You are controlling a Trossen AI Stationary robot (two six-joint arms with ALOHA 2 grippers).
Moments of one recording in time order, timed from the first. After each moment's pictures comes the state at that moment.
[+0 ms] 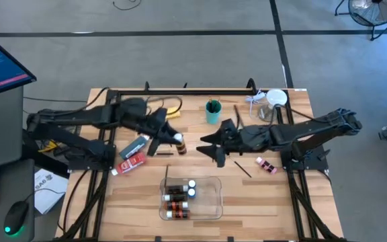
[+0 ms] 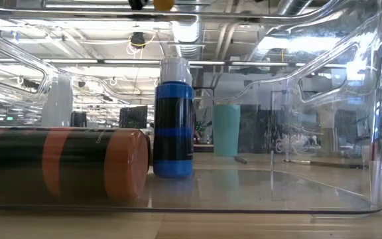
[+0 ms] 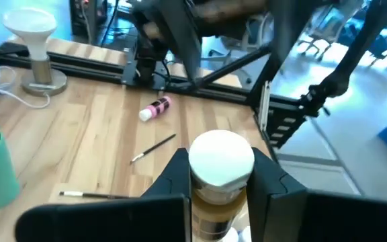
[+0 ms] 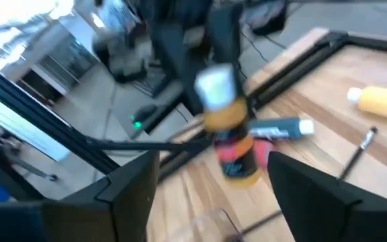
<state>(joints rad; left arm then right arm) 0.03 1.17 1.12 -0.31 0.22 -0.20 0.26 1.37 1.19 -0.06 0.34 0.72</state>
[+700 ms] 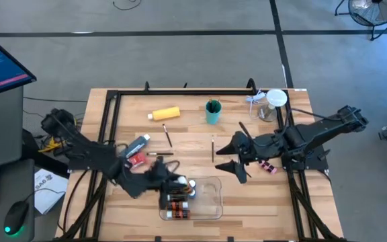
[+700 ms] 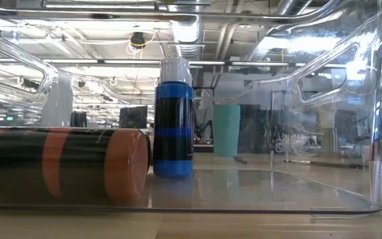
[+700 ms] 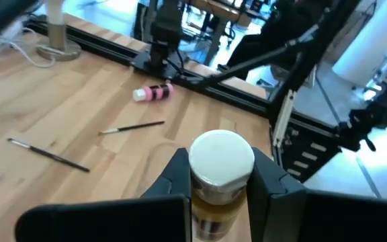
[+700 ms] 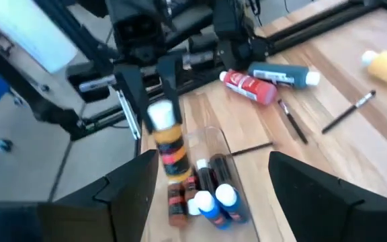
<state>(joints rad) -0.63 1.42 0.99 0.06 -0.69 -0.58 0.39 1.24 1.19 -0.38 0.27 0.57</state>
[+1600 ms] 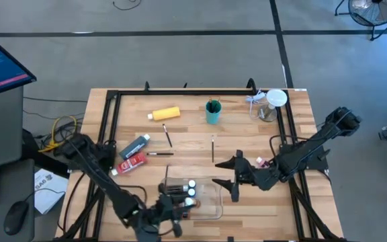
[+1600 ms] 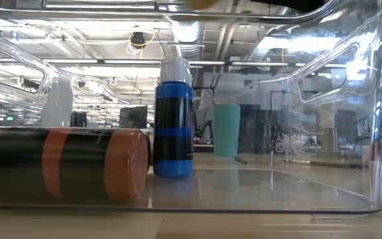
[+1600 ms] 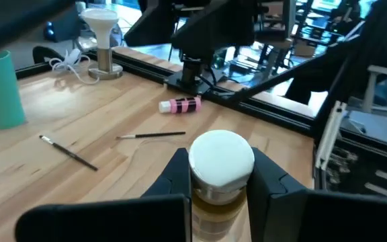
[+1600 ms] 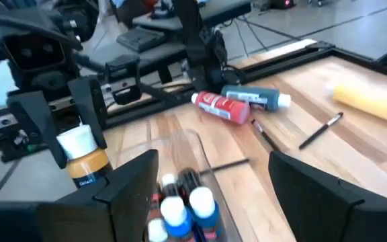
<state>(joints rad) -0.82 1.85 1.29 0.04 -1.17 -0.69 0.62 1.36 0.81 0.22 0.72 0.49</state>
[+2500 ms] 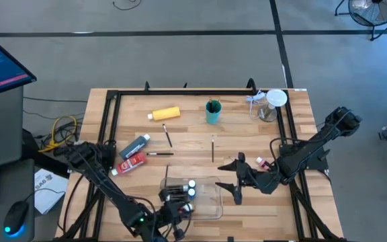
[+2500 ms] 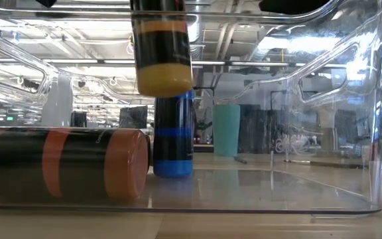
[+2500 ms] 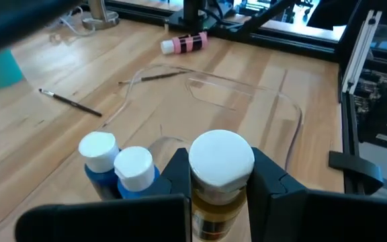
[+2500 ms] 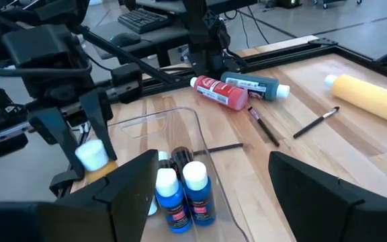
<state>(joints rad) -0.82 1.98 1.38 -0.27 -1.07 -0.87 0.65 1.36 0.76 0.22 0.74 0.44</state>
